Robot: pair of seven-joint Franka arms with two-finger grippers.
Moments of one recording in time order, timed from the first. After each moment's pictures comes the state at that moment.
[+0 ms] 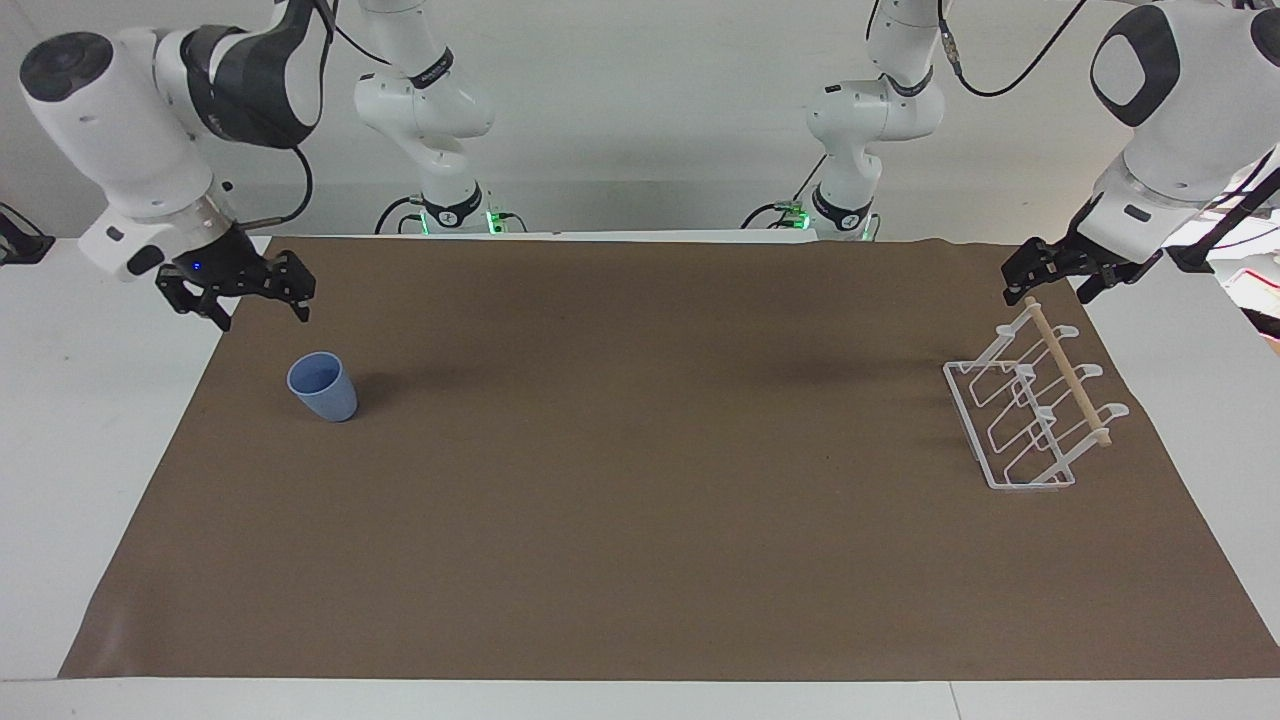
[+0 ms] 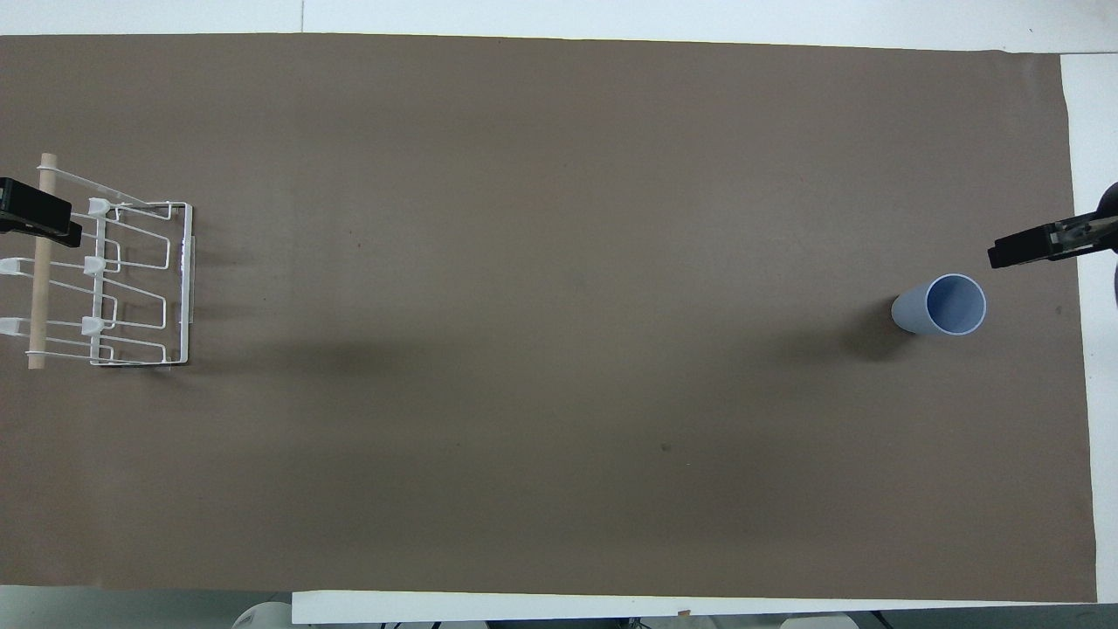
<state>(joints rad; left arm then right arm) -0.05 0.04 0.01 -1.57 0.03 1.53 0.06 -0.17 0.00 -0.03 -1.87 -0.02 1.87 -0.37</state>
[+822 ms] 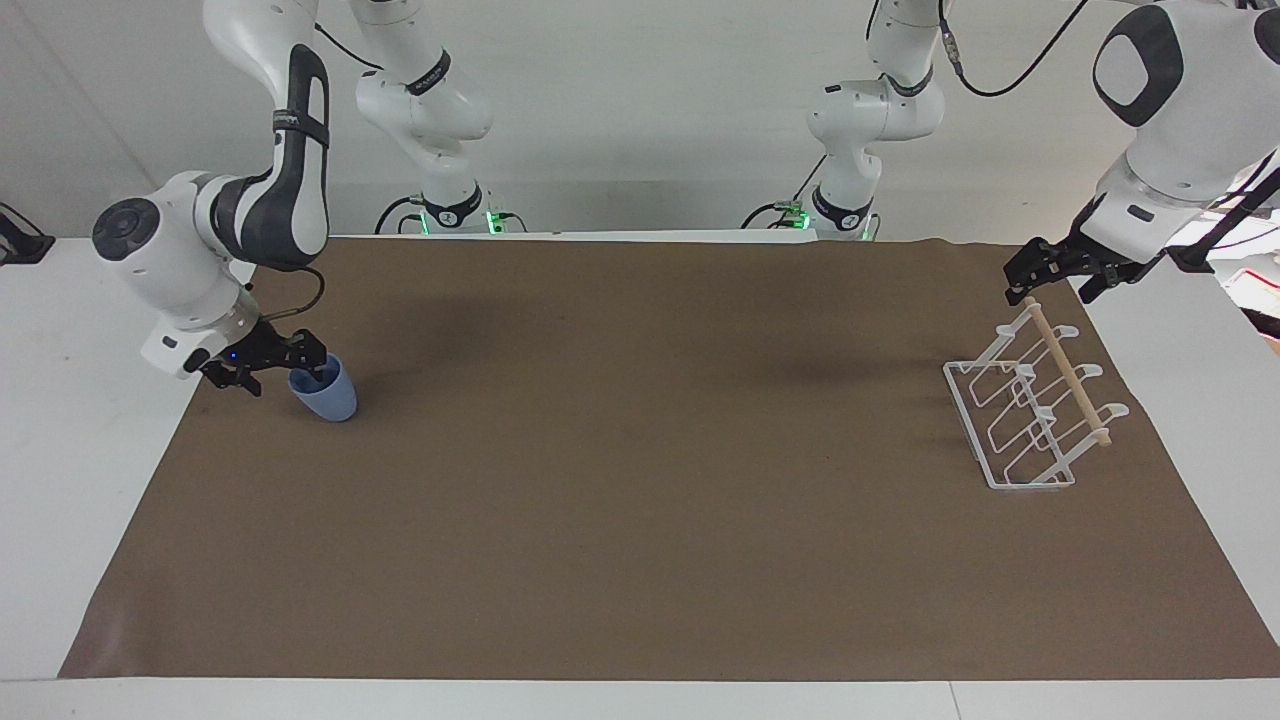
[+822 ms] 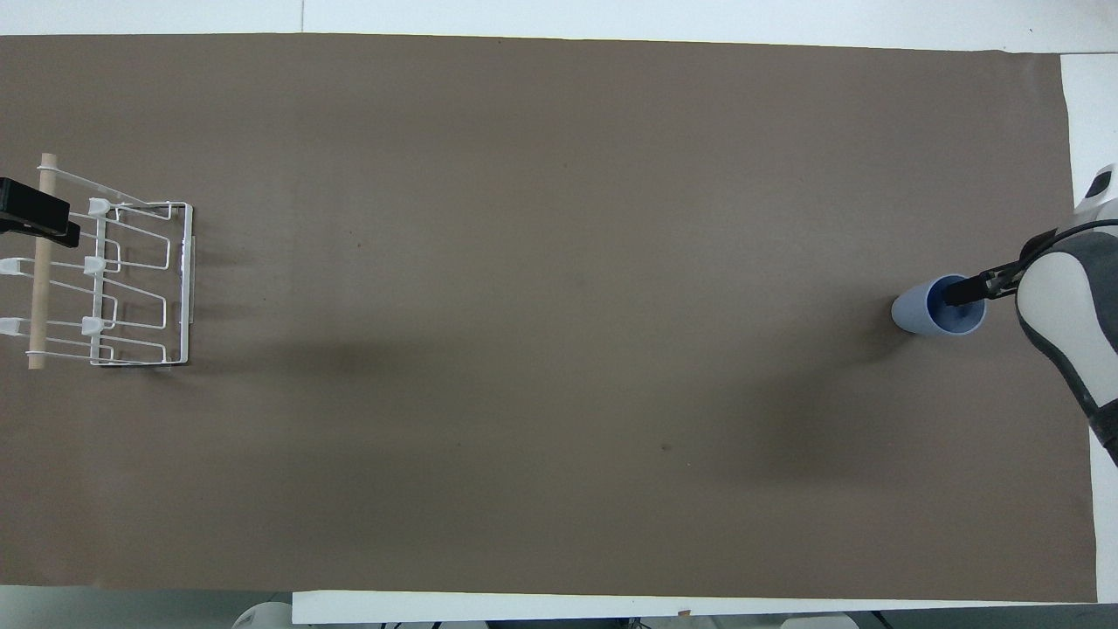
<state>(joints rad) -0.05 0.04 0.01 -1.57 0.03 1.53 0.06 -0.24 0.12 -0.02 -2.08 0.00 2.14 -0.51</state>
